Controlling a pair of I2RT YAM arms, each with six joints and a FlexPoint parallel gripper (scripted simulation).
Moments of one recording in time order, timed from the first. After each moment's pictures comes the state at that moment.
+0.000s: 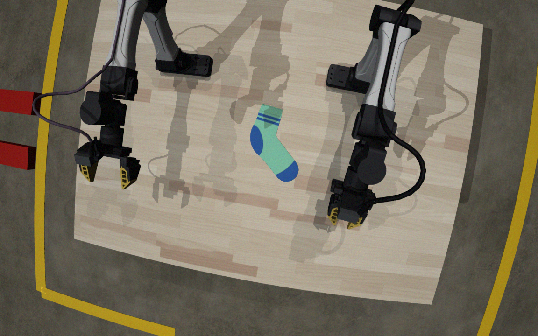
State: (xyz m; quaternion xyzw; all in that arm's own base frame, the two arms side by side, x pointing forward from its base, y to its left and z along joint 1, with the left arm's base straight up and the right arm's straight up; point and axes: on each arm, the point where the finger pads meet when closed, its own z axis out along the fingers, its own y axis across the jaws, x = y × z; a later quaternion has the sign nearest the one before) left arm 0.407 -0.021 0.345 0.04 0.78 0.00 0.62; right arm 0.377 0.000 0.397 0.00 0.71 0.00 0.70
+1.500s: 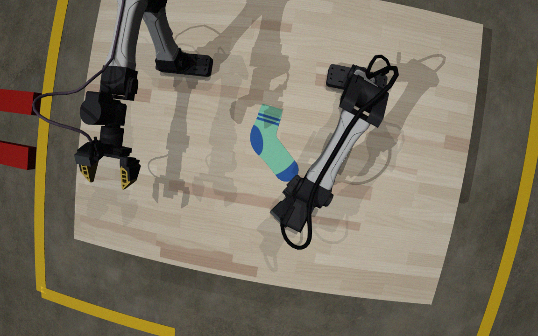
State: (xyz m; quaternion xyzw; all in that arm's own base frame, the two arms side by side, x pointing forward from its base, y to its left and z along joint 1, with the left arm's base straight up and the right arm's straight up) left arm 0.407 -0.133 0.096 0.29 0.95 -0.03 0.14; right arm 0.377 0.000 0.397 0.00 0.71 0.00 0.70
